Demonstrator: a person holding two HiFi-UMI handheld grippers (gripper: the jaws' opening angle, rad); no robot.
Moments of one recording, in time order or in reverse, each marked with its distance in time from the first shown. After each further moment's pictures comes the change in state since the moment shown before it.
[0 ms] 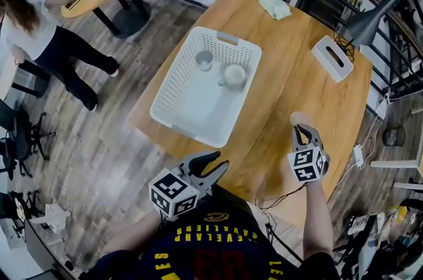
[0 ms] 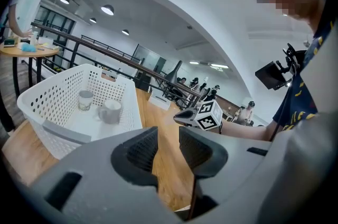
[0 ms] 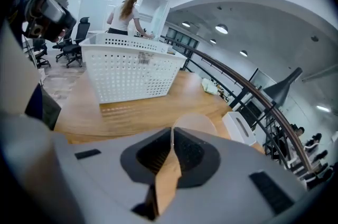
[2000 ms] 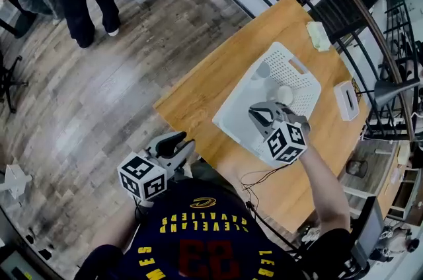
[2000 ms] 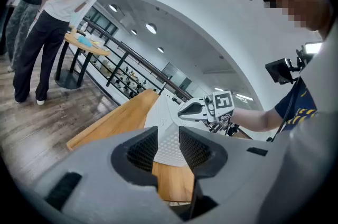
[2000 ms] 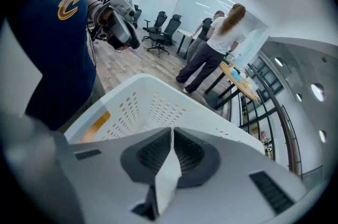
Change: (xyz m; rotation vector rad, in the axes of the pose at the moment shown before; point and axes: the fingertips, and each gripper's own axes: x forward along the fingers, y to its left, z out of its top) left arm -0.197 0.221 -0.001 -0.293 -0.220 0.188; right arm 0.082 0.223 0.302 -0.779 -0.146 0.554
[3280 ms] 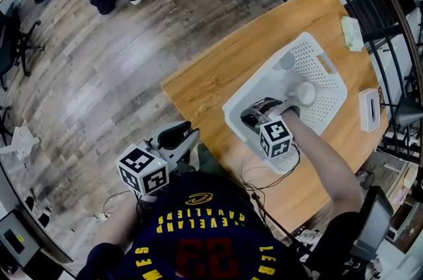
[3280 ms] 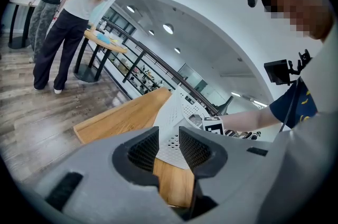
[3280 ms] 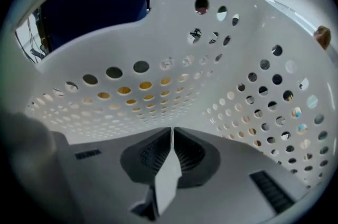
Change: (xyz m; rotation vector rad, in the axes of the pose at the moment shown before) left arm 0.009 0.012 -0.017 -0.114 -0.010 0.160; right arm 0.100 0.113 -0.040 -0.587 -0.080 0.450
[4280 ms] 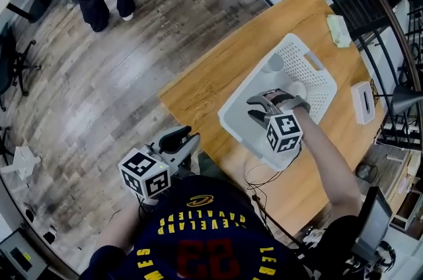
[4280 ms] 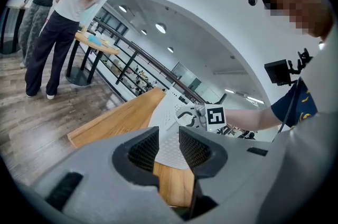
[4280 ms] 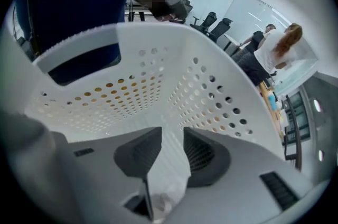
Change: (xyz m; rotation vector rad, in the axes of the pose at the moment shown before) left arm 0.002 -0.009 0.009 0.054 0.010 -0.058; right arm -0.062 -0.048 -0.023 0.155 0.088 -0.190
